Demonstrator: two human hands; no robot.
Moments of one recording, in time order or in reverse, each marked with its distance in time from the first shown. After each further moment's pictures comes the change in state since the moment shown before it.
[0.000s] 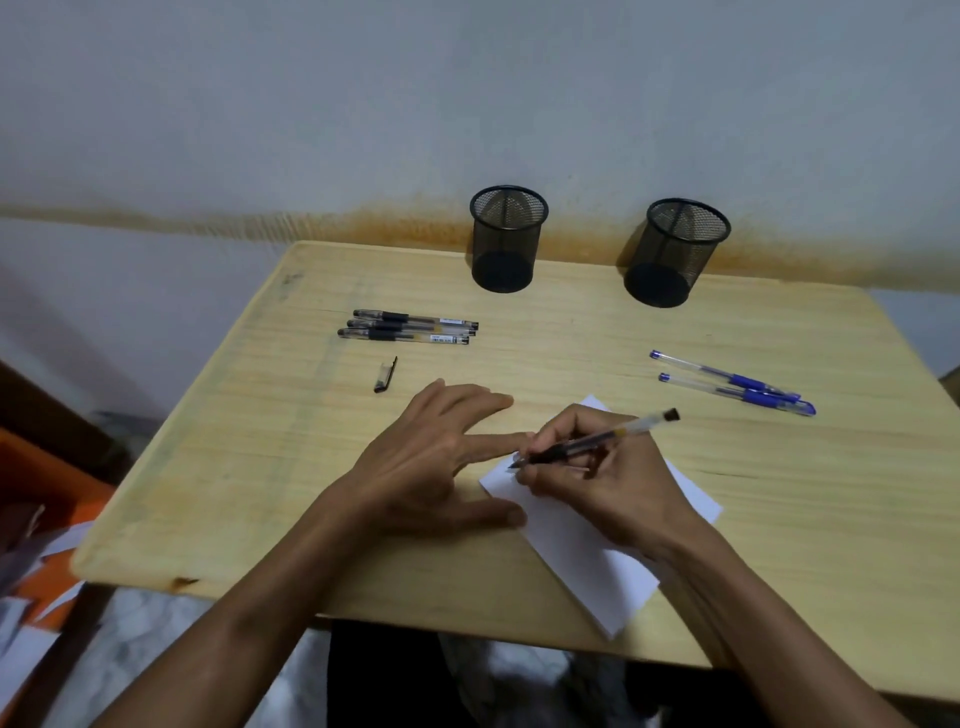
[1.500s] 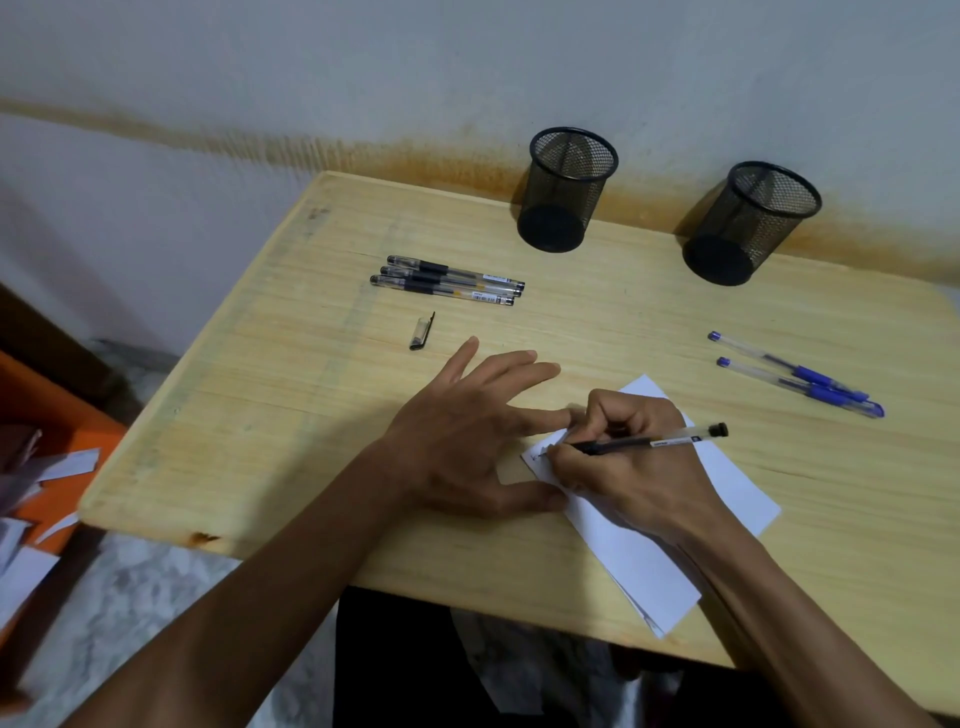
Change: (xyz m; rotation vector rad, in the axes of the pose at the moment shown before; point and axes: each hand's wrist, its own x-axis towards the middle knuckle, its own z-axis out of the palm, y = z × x) left_hand -0.005 -0.001 0.007 -0.042 0.016 -0.025; right_hand 0.017 0.026 0.024 -0.230 0.050 -0.043
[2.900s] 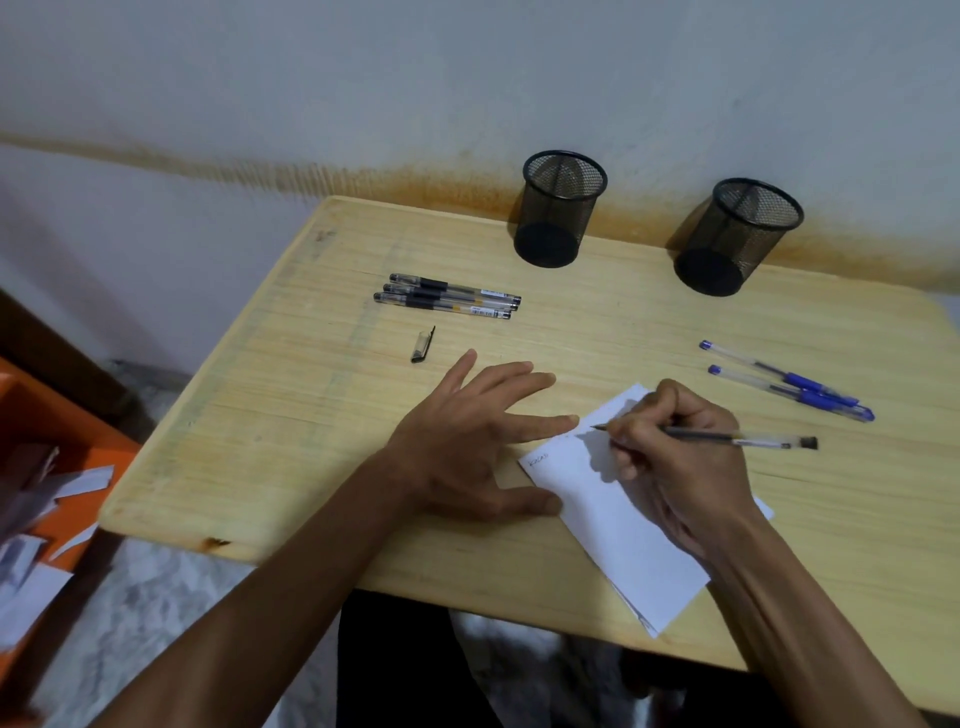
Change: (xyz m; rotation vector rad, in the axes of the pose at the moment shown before) left_hand -0.001 -0.002 0.004 0.013 0.022 -0.002; right_hand -0.010 -0.015 -0.027 0.466 0.155 0.120
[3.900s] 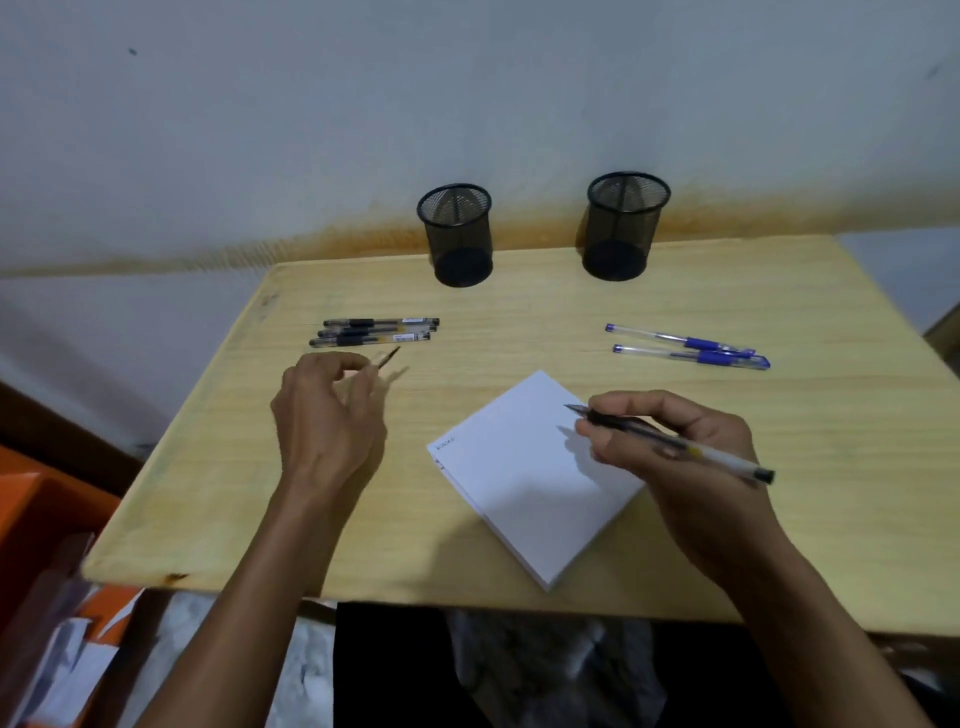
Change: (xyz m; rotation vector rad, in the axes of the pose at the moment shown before) left_hand 0.007 0.021 -0.034 -0.180 0.623 -0.798; right_hand -0.054 -0.034 -0.072 0.009 0.084 -0.022
